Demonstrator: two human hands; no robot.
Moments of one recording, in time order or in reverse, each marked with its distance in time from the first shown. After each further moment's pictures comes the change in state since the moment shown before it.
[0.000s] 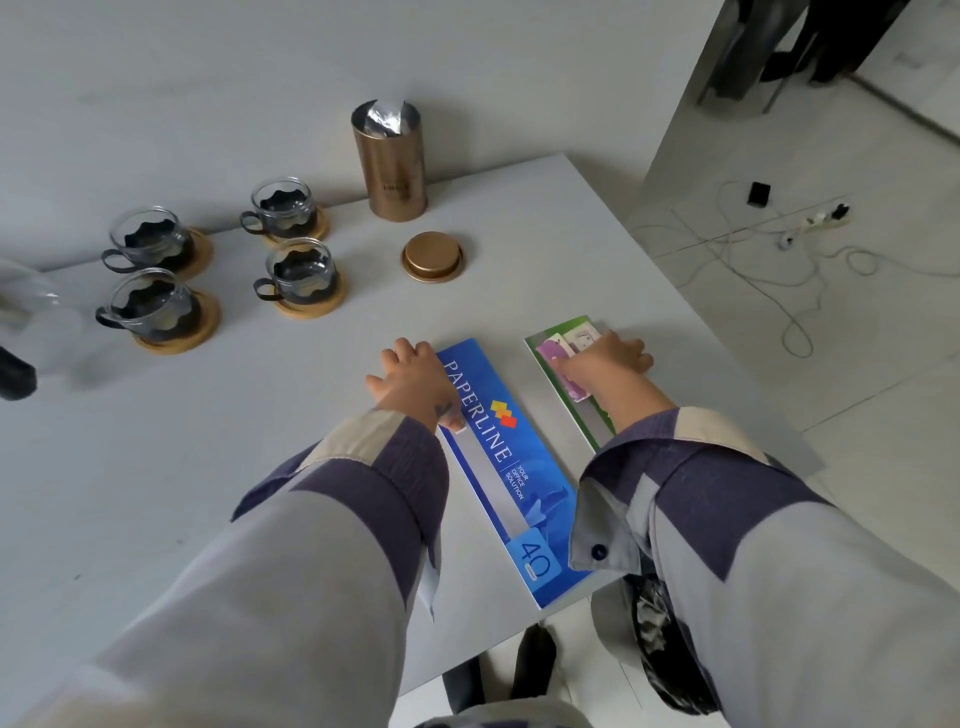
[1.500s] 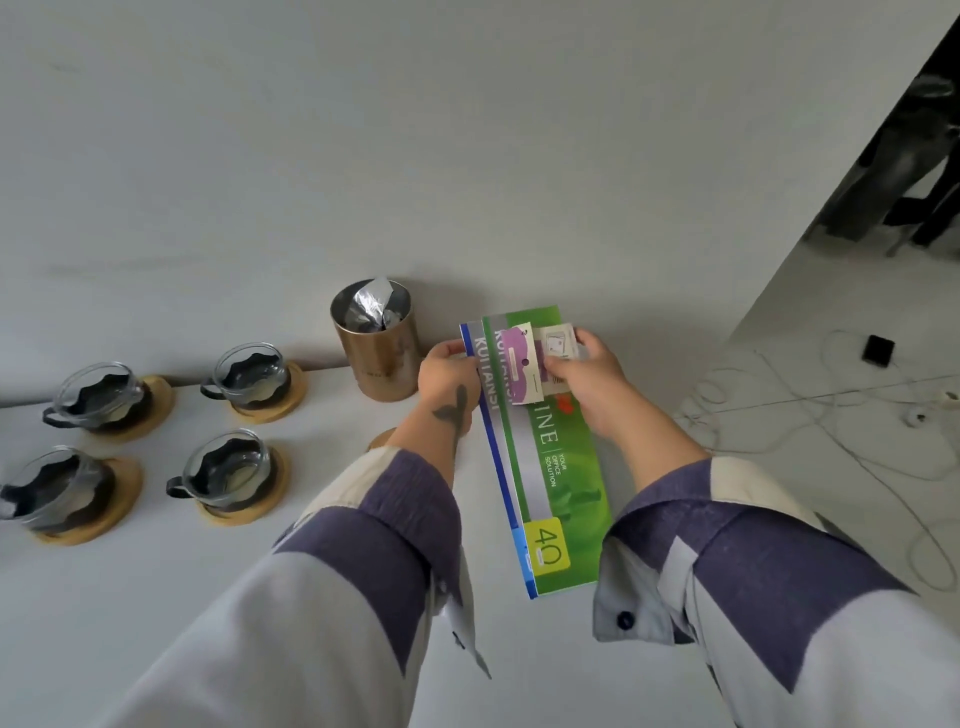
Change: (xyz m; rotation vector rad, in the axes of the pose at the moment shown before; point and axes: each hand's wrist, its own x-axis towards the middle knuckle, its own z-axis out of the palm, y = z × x) left_hand 0.215 0.129 -0.132 -1.599 0.257 -0.225; right_hand 0.201 -0.183 -0.083 0.798 -0.418 -0.433
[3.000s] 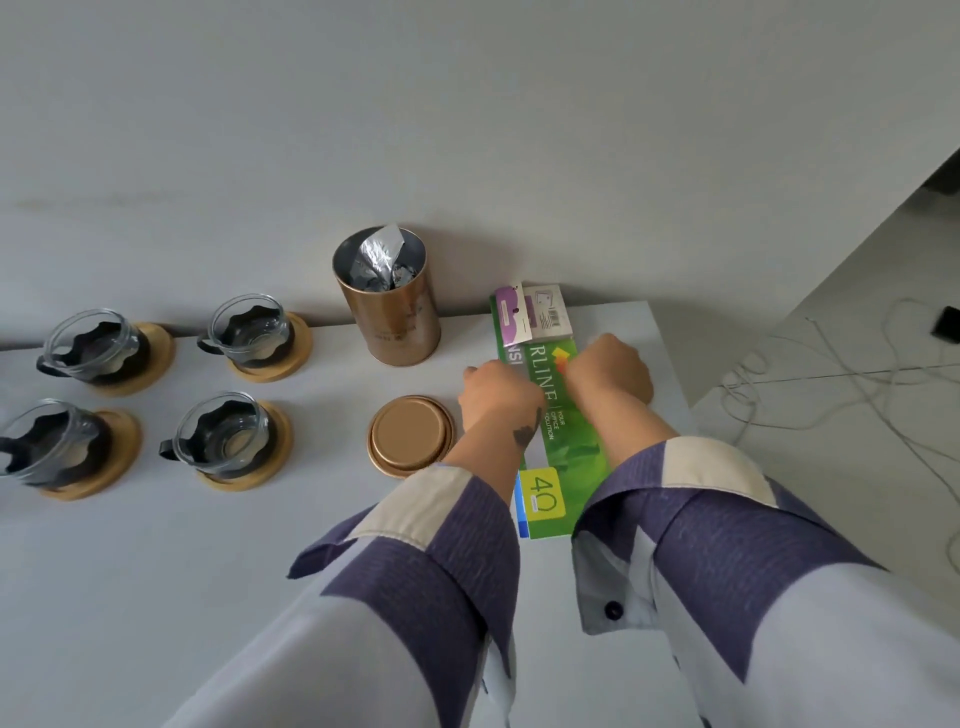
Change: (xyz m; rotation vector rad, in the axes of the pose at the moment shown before) left_hand -0.004 -0.037 0.023 0.802 0.029 0.019; right_hand 0.028 0.024 0.029 -0.896 0.278 0.125
